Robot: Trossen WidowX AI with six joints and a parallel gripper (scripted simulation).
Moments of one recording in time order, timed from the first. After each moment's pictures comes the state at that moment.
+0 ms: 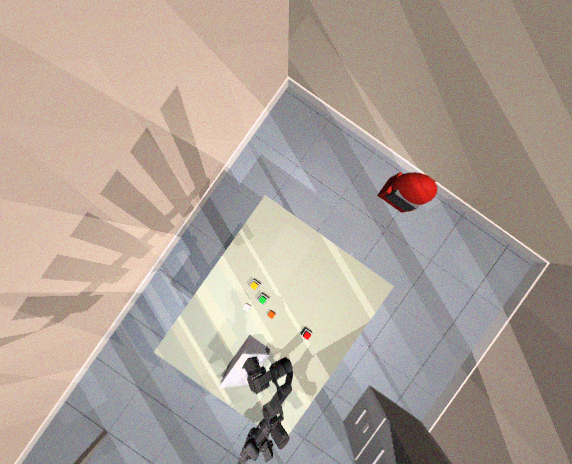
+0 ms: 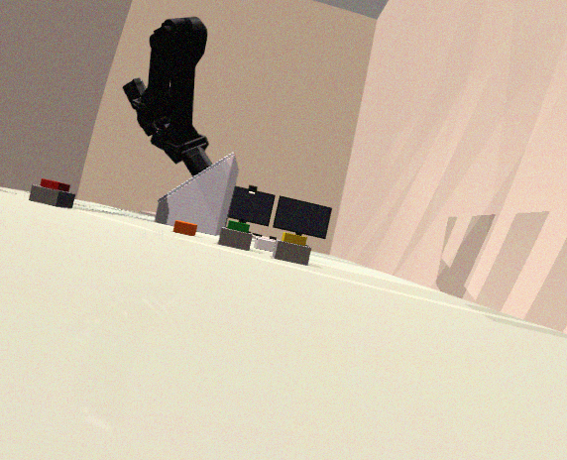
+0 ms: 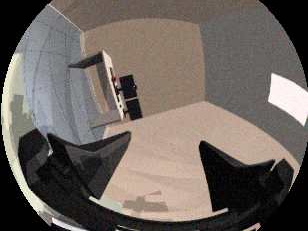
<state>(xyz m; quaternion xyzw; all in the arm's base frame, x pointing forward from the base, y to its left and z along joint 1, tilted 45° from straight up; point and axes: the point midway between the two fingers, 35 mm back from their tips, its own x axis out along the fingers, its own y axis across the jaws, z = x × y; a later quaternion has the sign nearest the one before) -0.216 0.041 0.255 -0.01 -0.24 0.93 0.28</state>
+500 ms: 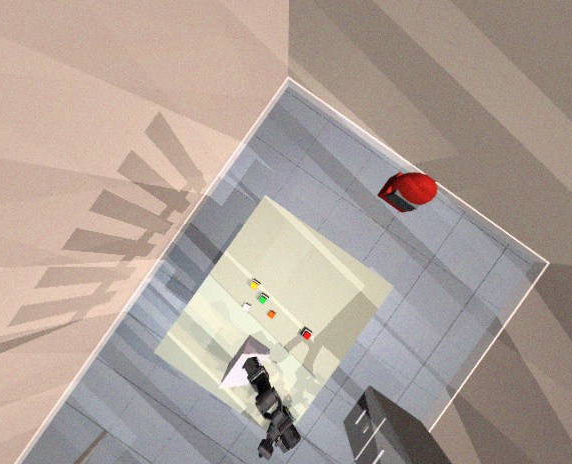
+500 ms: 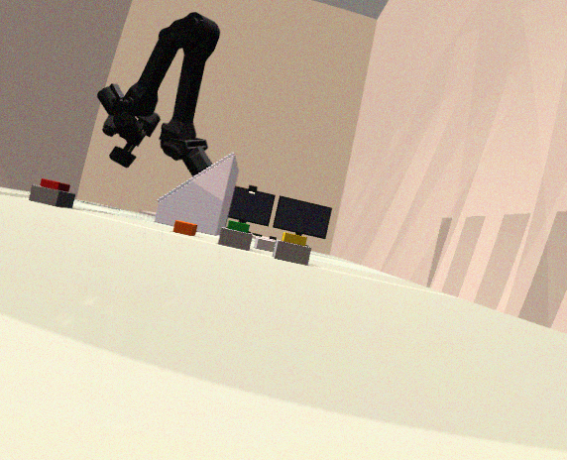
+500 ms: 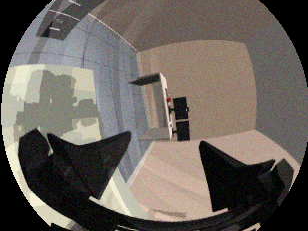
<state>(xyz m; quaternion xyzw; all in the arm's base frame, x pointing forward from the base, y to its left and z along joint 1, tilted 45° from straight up) -0.231 -0.099 0.255 0.00 -0.24 0.97 -0.01</state>
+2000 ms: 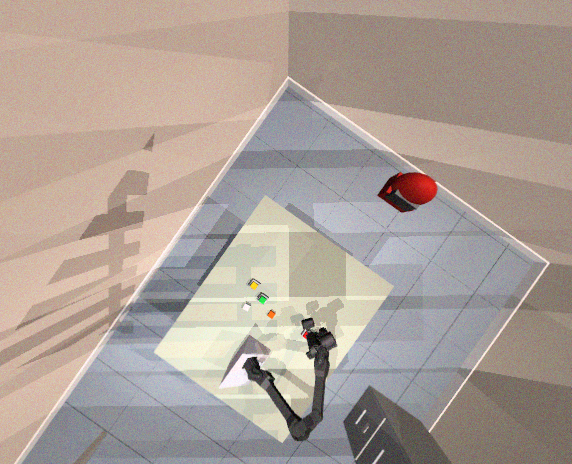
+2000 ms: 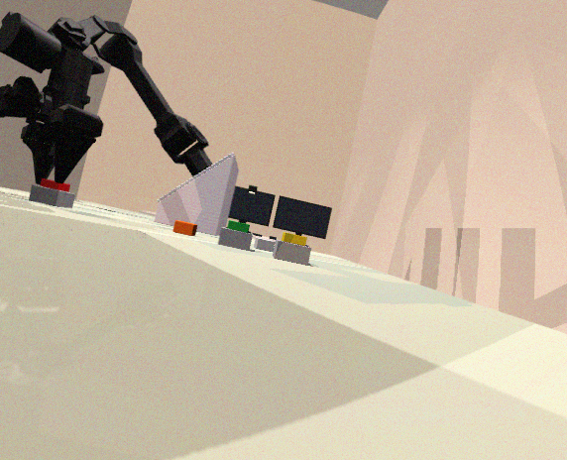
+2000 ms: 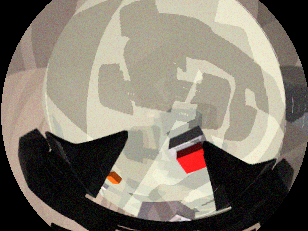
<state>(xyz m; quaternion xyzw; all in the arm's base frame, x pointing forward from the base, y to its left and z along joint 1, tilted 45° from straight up) 0.258 -0.216 0.081 -0.03 -0.53 0.49 -0.69</state>
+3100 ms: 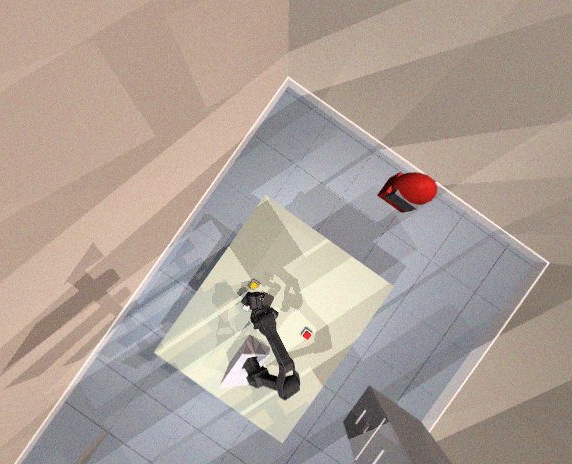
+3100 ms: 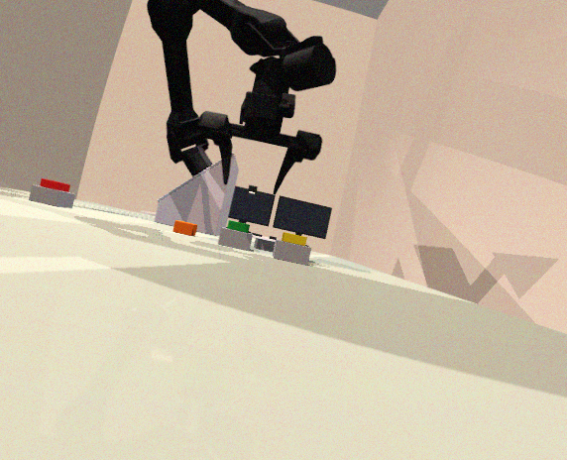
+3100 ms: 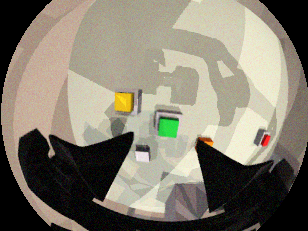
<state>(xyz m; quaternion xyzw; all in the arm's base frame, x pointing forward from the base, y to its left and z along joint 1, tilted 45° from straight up) 0.286 0.042 -0.090 0.21 -0.66 0.31 -0.65</state>
